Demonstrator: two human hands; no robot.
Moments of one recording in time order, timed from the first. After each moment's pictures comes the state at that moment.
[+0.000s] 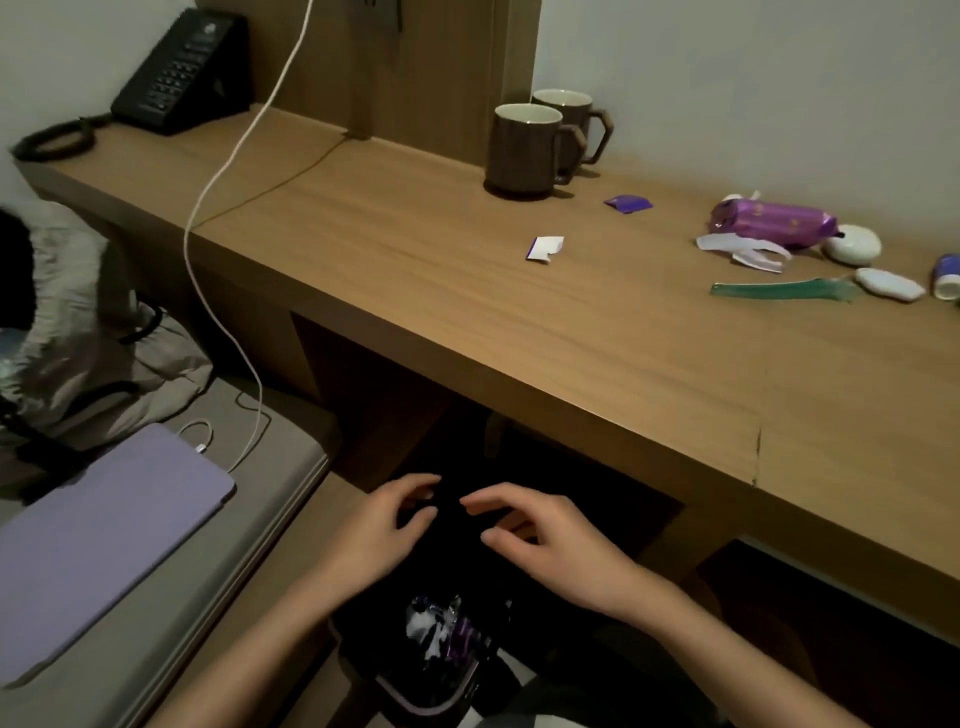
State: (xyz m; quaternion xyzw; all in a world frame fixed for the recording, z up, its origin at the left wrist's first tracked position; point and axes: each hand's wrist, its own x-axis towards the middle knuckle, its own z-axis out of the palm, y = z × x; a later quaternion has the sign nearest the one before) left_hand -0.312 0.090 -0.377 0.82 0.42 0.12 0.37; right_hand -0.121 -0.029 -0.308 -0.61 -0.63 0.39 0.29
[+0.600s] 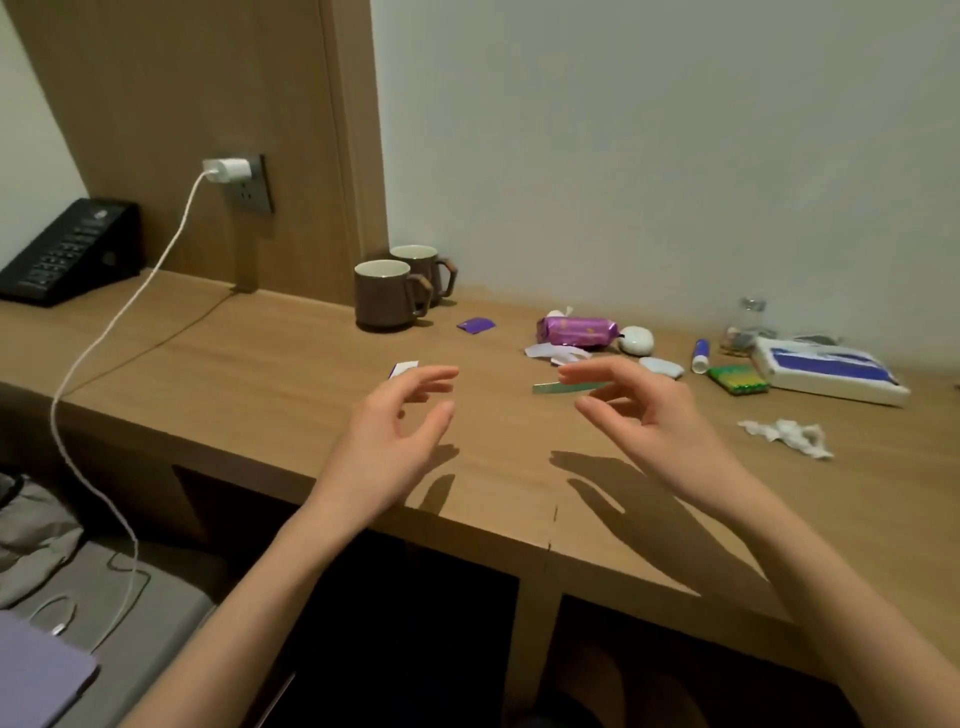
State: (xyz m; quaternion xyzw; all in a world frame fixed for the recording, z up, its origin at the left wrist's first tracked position) left_hand -0.173 0.057 -0.163 0.82 0.27 0.36 0.36; right_hand 0.023 -0.091 -0.146 -0.66 -0.59 0.05 0.46
